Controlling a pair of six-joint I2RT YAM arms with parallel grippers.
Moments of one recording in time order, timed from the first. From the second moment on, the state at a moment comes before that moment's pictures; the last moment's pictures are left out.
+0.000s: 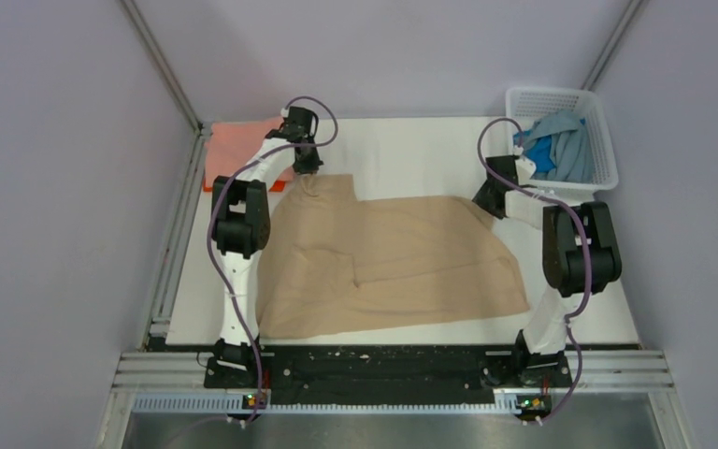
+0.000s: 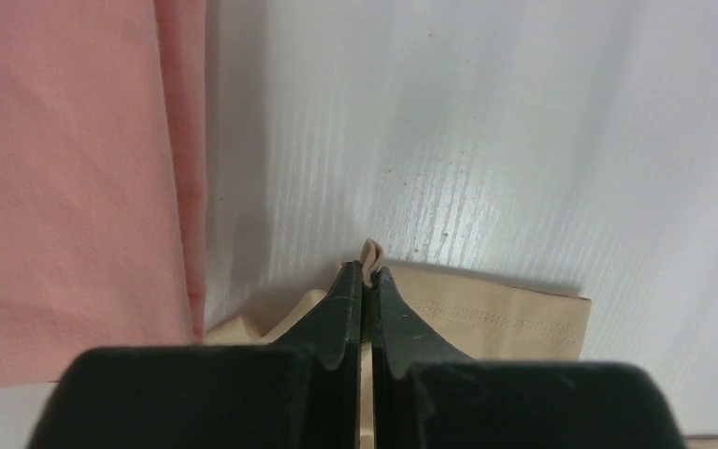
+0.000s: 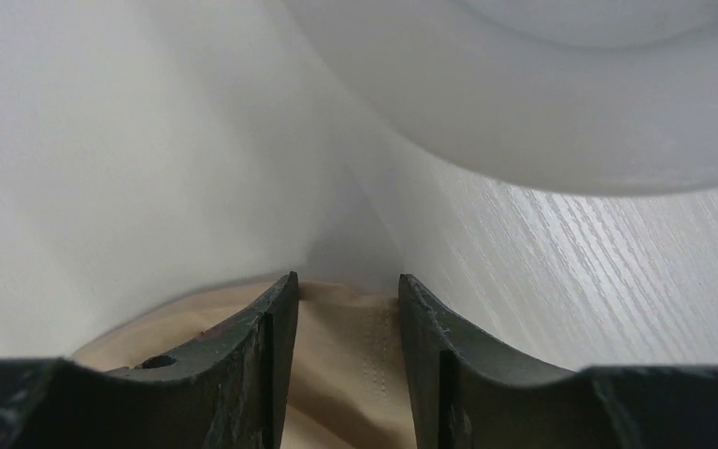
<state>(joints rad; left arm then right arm) -0.20 2.32 1.95 -0.58 -0.09 -0.44 0.12 1.81 1.03 -0.09 0.31 0.67</state>
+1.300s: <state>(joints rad) -0.14 2.34 2.12 -0.55 -0.05 -0.44 0.12 1.96 1.35 -0.10 0.30 0.26</state>
